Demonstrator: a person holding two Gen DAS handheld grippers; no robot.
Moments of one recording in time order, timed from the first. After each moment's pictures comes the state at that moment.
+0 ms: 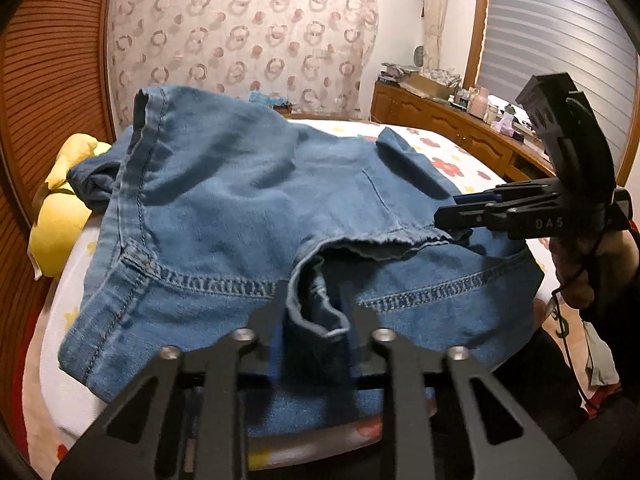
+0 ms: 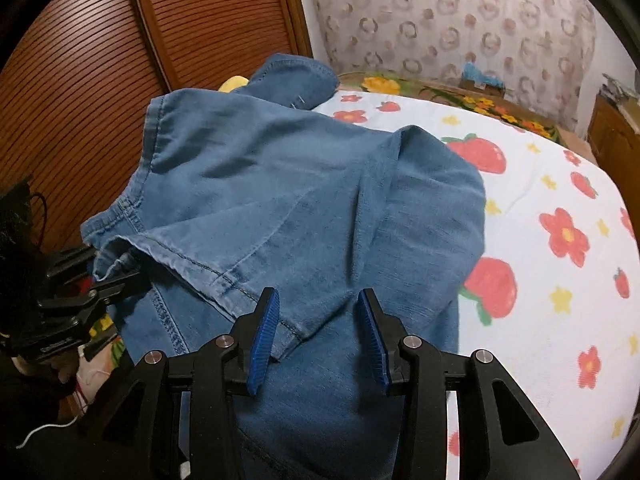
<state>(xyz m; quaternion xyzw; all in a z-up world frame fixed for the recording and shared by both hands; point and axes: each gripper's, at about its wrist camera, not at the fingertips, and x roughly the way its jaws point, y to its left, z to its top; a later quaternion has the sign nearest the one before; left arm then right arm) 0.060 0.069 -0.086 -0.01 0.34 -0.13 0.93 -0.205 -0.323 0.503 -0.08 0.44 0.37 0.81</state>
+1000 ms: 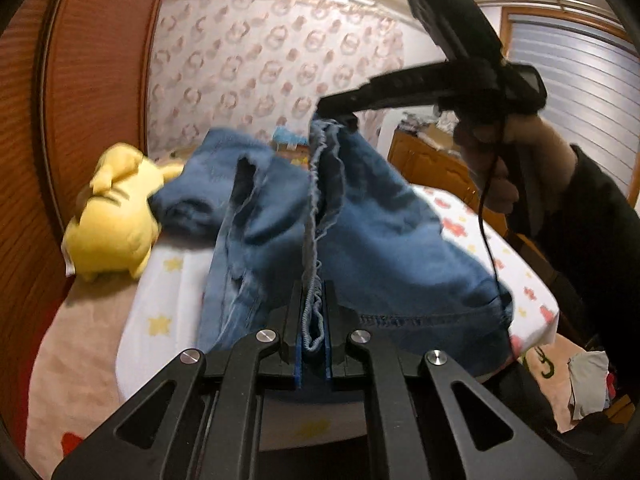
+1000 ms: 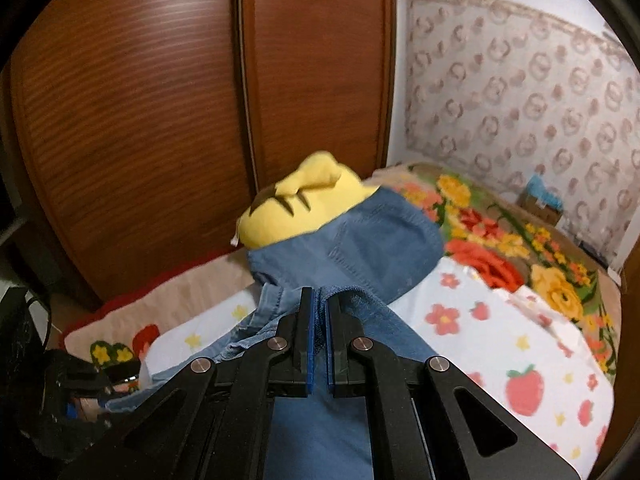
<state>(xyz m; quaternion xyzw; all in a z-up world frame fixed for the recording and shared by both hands) 0.019 0.134 -0.050 -0.07 0.28 -0.10 0.95 -0.115 -0.100 0.656 -0.16 0.33 0.47 0.80</state>
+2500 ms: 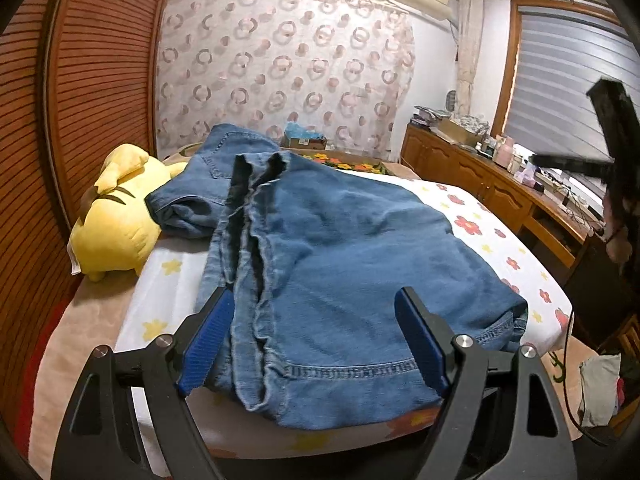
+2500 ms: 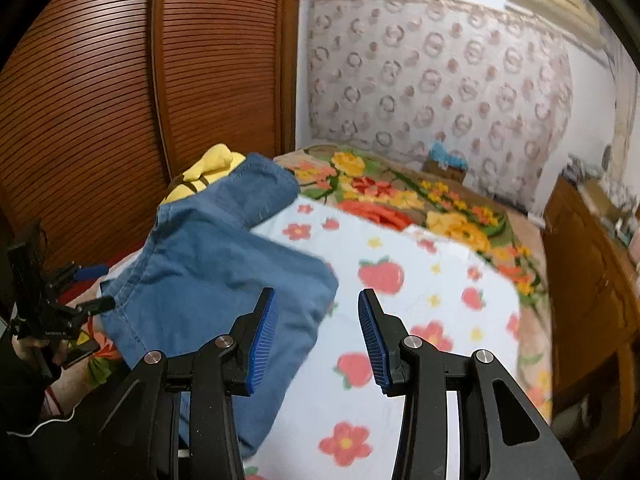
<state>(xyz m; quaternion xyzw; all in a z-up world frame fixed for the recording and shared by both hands) 0.029 0.113 -0.045 -0.06 0.29 -0.08 0.95 -0.192 -0.337 0.668 -0.13 0.33 0.33 0.87</state>
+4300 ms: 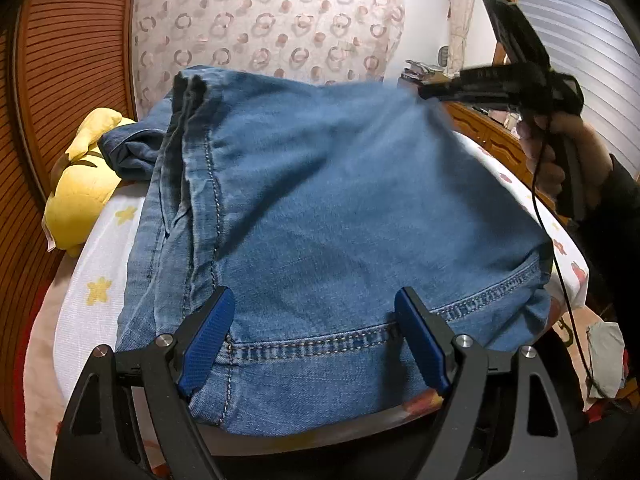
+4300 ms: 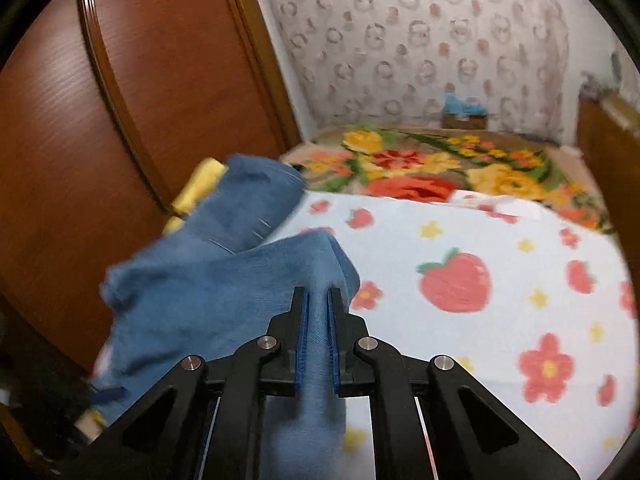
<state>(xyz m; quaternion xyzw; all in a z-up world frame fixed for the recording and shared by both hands) 0.049 0.090 -0.092 -0.04 0.36 -0.10 0.93 -0.085 -0.280 0.590 -0.02 0.39 0.33 0.86</state>
